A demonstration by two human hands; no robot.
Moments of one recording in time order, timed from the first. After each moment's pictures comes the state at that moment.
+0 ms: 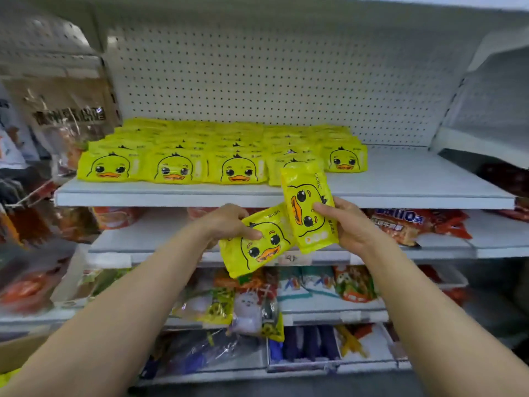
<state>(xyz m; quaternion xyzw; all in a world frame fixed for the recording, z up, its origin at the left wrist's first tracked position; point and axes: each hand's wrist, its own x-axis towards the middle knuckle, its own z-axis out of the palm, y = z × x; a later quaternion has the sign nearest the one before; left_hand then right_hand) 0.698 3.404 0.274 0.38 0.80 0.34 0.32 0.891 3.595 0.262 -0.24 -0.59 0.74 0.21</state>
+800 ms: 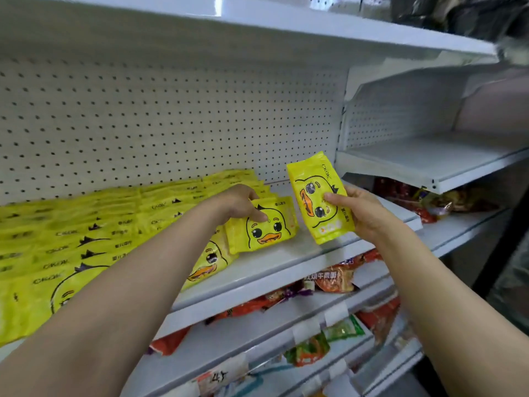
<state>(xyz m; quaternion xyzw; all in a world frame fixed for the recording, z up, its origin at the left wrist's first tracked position) 0.693 3.752 0.360 0.56 0.73 0.27 0.26 0.951 3.841 0.328 -0.30 -0.59 0.63 0.41</state>
